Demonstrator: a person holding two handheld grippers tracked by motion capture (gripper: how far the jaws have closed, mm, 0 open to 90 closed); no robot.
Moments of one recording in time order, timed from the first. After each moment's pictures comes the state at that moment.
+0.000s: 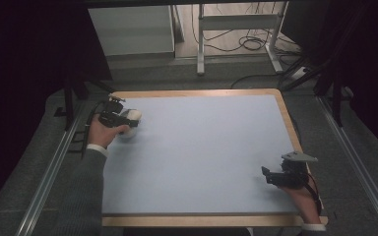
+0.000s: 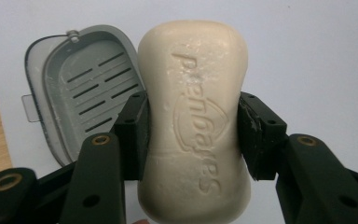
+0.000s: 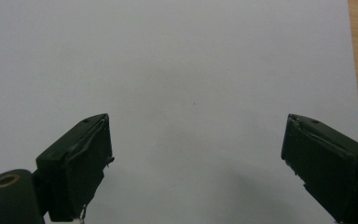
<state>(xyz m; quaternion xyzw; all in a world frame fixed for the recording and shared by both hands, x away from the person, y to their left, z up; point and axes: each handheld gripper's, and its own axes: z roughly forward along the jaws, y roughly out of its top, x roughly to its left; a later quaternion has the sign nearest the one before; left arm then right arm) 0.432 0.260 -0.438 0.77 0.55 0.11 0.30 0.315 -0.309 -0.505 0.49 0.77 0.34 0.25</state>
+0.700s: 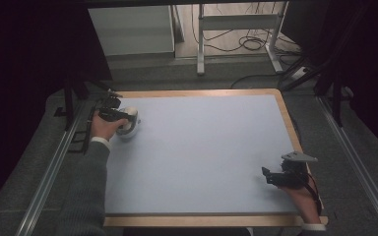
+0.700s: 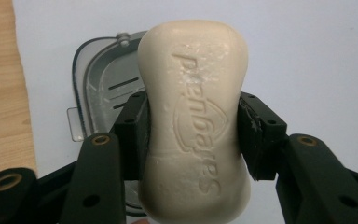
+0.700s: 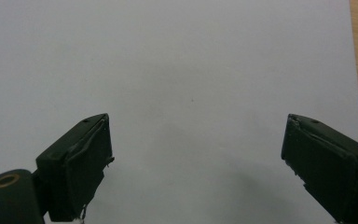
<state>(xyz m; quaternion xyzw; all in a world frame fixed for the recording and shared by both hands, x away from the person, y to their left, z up) 0.466 0.275 -0.460 0.73 0.61 0.12 0.27 0.315 -0.311 -0.508 0.49 0.77 0.33 0.24</state>
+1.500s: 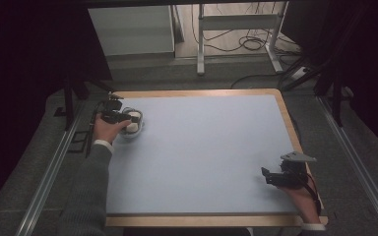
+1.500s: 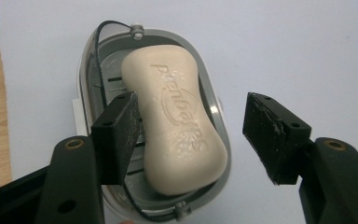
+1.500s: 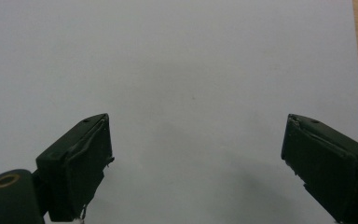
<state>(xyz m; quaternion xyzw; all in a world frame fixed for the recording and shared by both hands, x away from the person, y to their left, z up) 0.460 0.269 -0.464 0.73 0.60 0.11 0.30 0.316 -0.310 -0.509 0.49 0.77 0.33 0.24</state>
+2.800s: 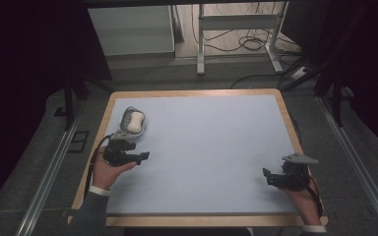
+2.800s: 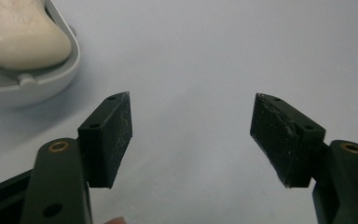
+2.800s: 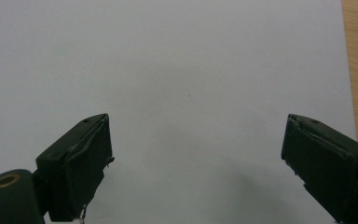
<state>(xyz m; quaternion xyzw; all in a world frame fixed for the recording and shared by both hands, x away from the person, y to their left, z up) 0.323 0.226 -0.488 0.79 0.46 0.12 0.38 0.310 -0.312 -0.507 0.49 0.77 0.33 0.25</state>
